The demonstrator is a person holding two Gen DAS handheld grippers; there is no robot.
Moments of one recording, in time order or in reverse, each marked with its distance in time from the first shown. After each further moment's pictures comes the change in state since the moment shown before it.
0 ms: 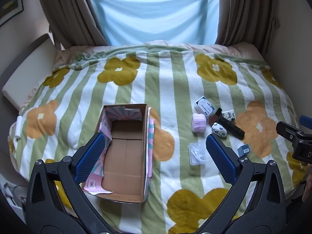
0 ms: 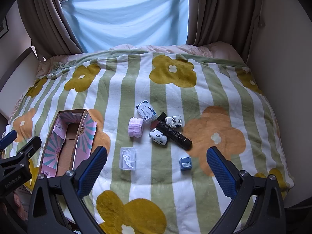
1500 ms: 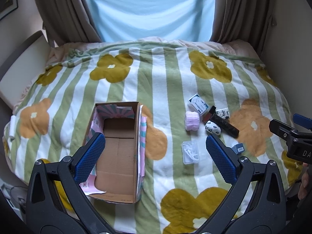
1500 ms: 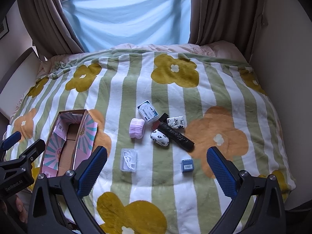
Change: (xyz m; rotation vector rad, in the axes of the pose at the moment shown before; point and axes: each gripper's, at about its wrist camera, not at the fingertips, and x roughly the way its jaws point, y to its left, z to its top) left arm 0.010 -0.003 -0.001 0.036 0.023 -0.126; right arm 0.008 -0.004 0.001 0.000 0.001 0.028
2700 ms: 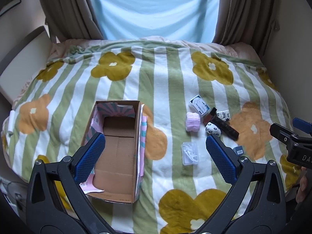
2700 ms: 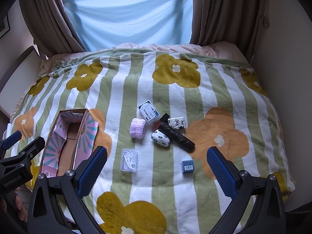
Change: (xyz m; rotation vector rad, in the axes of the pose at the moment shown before) left arm 0.001 0.000 0.006 0.027 0.006 -0.056; right arm 0.001 0.000 0.001 -0.007 0.005 0.012
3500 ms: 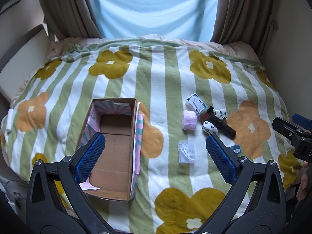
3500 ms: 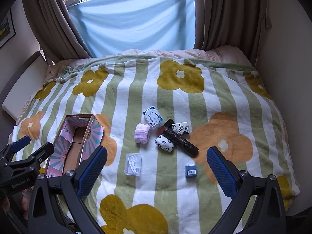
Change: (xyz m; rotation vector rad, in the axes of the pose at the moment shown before) left arm 0.000 -0.008 -0.004 0.039 0.013 -0.055; right arm -0.007 -0.001 0.008 -0.005 -0.038 0.045
